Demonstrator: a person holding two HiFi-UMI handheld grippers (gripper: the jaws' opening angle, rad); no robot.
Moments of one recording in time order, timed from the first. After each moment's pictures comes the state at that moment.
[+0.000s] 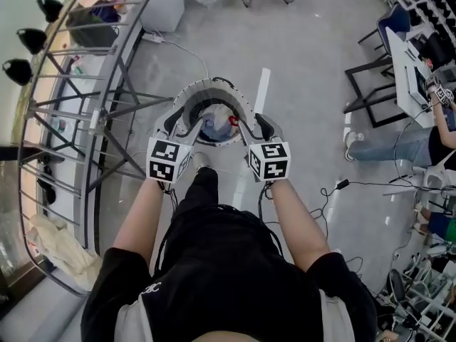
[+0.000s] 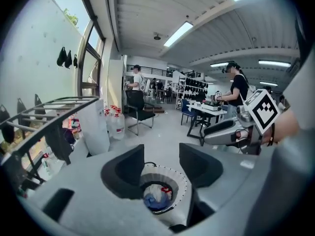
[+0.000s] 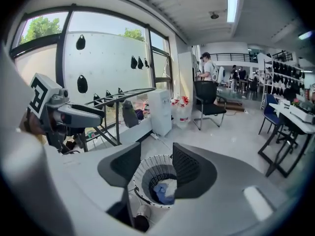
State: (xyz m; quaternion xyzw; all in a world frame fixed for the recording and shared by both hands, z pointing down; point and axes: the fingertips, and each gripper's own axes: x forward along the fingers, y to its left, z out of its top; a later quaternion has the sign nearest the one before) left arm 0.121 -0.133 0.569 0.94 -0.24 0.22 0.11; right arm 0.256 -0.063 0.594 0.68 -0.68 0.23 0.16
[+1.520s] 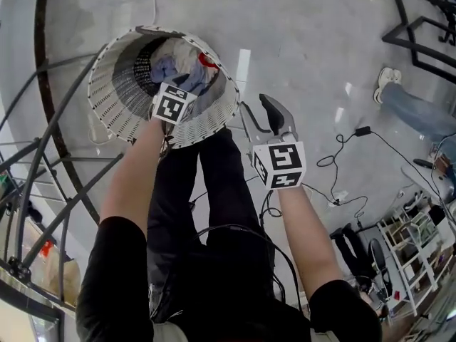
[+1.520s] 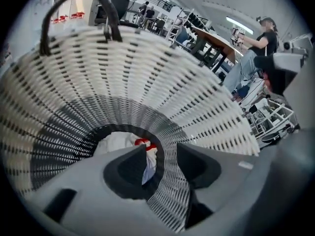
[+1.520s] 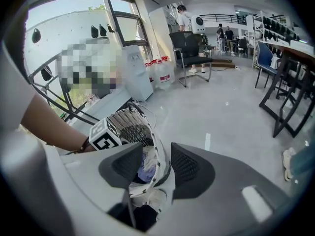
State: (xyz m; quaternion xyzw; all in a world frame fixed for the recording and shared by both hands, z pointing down) left arm 0.368 -0.154 1.155 0.81 -0.03 0.52 0.28; right arm 0.480 -0.096 0.959 0.65 -0.60 0.43 0.19
